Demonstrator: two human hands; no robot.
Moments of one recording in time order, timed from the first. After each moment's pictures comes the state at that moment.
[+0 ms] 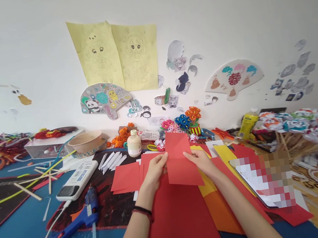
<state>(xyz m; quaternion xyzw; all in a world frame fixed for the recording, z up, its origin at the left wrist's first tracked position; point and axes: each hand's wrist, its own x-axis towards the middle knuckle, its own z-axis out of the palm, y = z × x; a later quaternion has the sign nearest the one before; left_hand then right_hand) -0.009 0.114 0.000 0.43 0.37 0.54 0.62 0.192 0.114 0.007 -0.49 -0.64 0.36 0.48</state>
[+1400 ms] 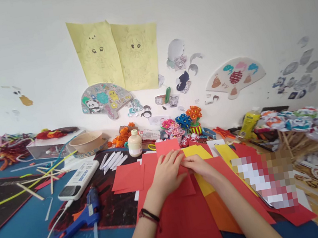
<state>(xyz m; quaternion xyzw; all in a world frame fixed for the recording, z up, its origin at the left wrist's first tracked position) 0.004 0.089 0.014 0.88 0.39 0.27 -0.05 0.170 0.105 0.009 -0.47 -0.55 0.54 0.42</state>
